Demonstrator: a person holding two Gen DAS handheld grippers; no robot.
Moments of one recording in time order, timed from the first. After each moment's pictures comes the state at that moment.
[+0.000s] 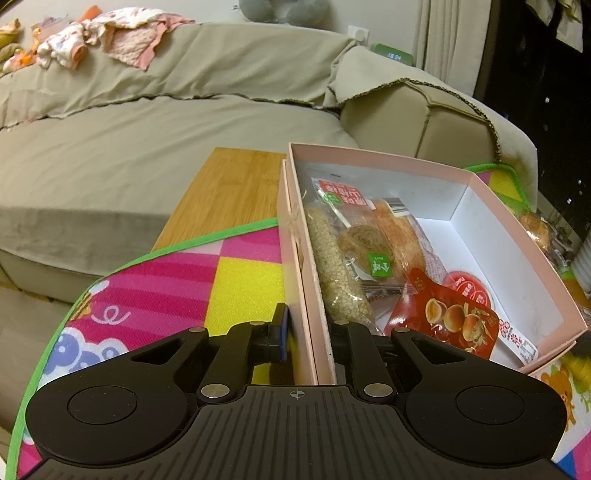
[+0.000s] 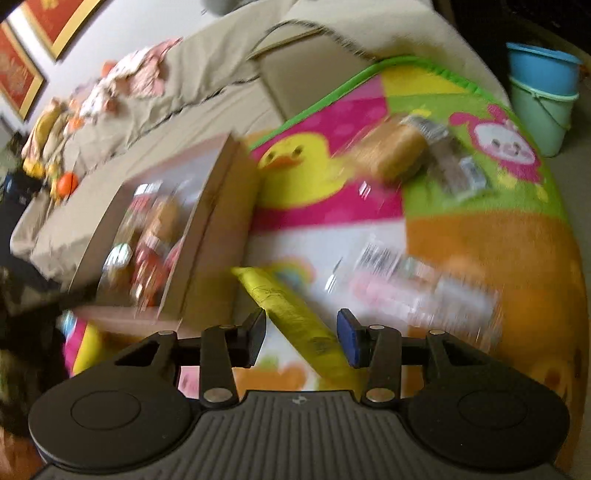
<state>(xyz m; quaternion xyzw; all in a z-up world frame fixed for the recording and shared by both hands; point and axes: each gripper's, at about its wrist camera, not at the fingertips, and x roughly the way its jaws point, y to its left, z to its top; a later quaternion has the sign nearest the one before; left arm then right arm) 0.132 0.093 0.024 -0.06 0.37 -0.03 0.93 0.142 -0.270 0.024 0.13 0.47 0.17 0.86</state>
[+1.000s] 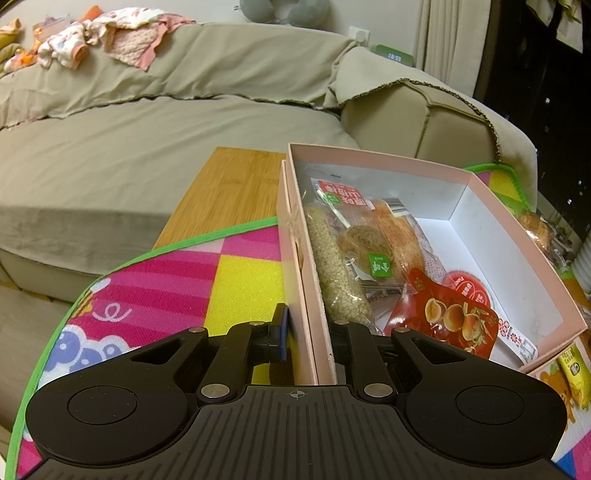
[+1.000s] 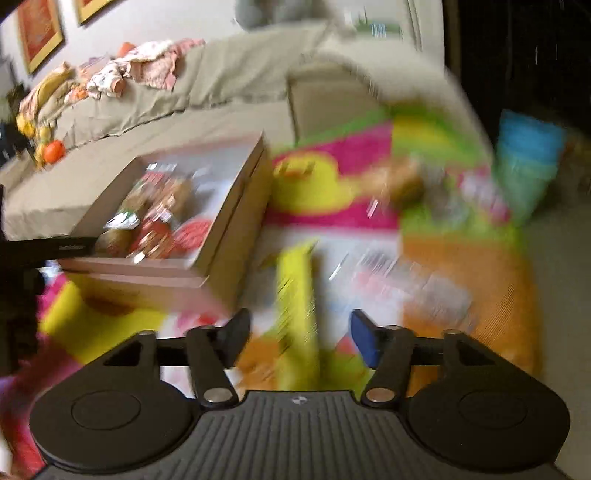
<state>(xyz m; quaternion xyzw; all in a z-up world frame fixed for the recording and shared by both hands) 0.131 0.094 0.025 -0.06 0.37 -0.03 0.93 0.091 -0.245 0.045 -0.01 0.38 0.13 0.91</state>
